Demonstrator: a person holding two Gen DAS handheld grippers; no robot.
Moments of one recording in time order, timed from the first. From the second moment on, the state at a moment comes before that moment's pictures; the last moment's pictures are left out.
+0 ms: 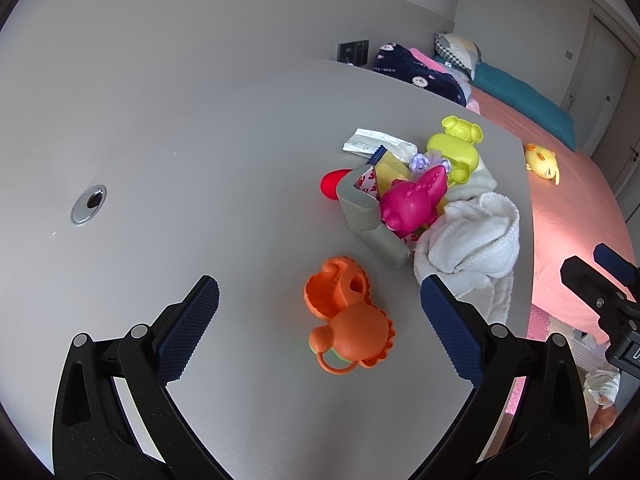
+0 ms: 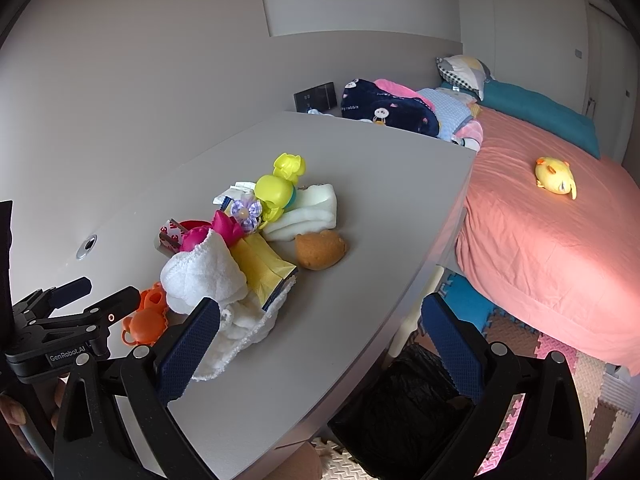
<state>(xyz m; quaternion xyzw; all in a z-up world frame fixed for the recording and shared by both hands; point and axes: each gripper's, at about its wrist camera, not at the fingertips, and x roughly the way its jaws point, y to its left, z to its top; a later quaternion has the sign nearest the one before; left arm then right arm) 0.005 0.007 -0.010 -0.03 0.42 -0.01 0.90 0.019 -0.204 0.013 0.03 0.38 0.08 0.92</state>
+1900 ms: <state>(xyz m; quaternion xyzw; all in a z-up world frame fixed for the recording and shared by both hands) 0.017 0.044 -0.043 -0.04 0.45 0.04 0.89 0.042 -0.131 -0.004 -0.01 0.38 0.18 0.91</state>
